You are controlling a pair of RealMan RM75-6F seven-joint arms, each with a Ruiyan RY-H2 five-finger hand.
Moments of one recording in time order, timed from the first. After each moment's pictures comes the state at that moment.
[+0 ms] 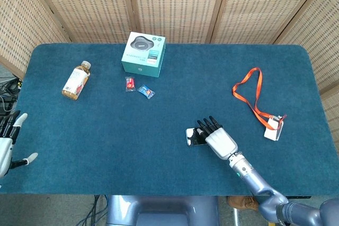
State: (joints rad) left arm -0.10 -1.06 -0.05 -1.71 1.47 1.47 0.09; right arm 0.55 -1.64 0.03 -1.17 -1.62 1.04 -0.41
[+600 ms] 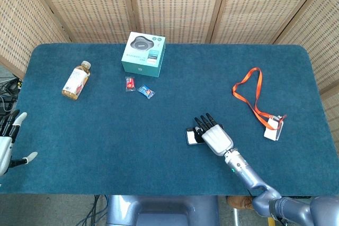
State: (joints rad) left arm -0.10 -1.05 -0.06 -1.70 1.45 1.46 0.07; right arm 0.59 -1.70 0.06 -1.10 -1.57 1.00 -0.44
